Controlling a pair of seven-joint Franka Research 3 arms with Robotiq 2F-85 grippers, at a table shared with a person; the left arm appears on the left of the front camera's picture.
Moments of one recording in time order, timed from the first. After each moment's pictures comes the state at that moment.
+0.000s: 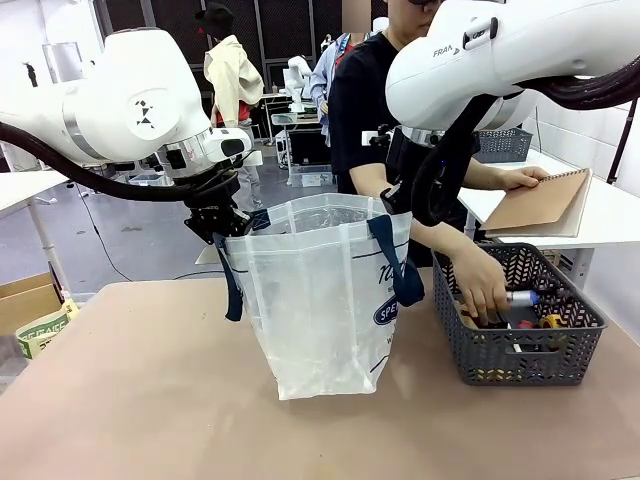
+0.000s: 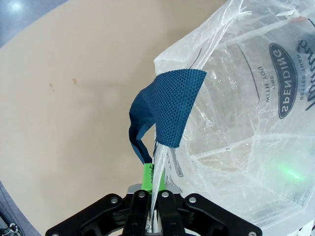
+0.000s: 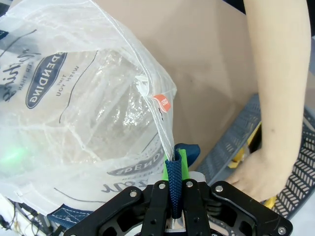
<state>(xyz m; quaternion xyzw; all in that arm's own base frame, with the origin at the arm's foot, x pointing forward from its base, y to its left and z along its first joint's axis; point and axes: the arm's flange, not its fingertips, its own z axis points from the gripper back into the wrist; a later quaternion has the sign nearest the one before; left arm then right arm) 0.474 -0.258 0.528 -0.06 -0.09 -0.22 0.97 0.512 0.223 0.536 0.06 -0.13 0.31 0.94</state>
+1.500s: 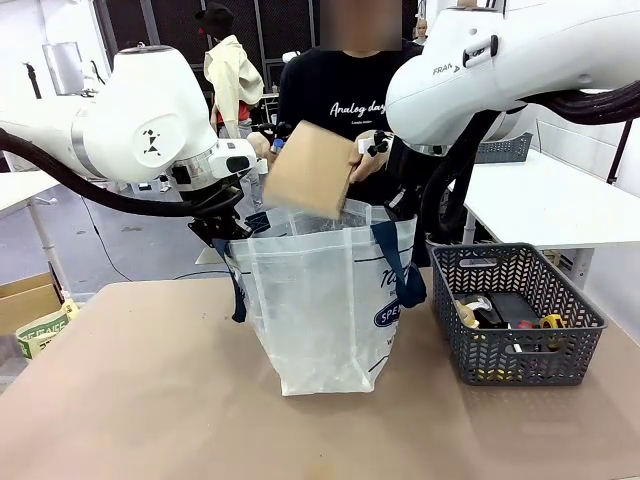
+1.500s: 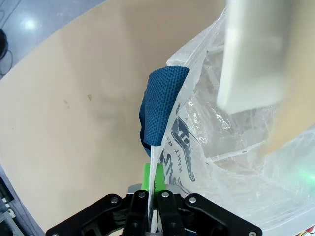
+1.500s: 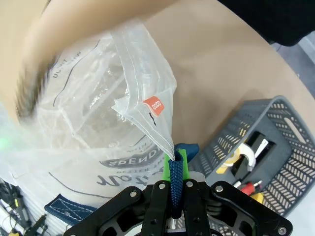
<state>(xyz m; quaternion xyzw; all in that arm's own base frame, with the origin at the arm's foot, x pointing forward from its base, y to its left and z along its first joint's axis) 0.474 -0.261 0.511 -0.02 -0.14 -0.25 0.96 0.504 0.223 0.527 0.04 -0.15 0.36 0.92</state>
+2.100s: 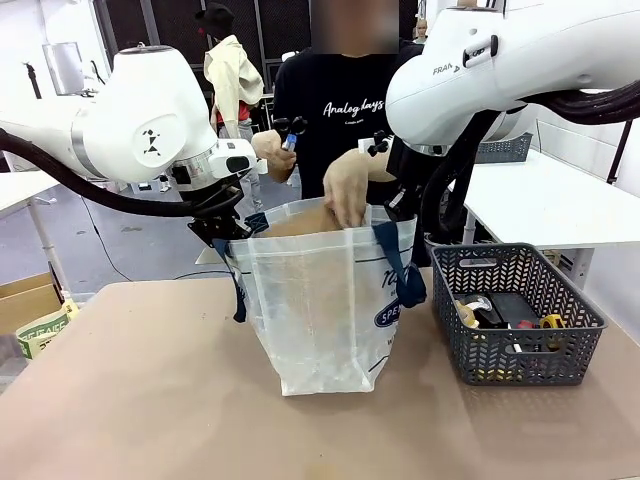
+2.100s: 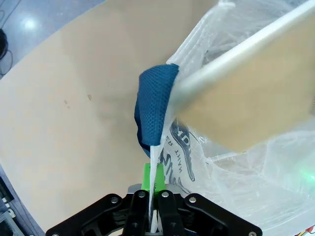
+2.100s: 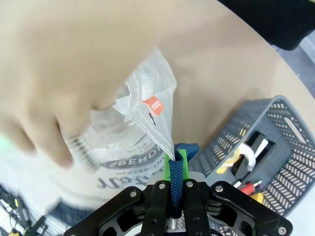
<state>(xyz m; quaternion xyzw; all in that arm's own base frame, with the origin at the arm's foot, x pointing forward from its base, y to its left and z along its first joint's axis) 0.474 -0.261 0.511 -0.02 -0.13 -0.25 0.96 0.504 0.223 0.527 0.04 -0.15 0.36 0.92</state>
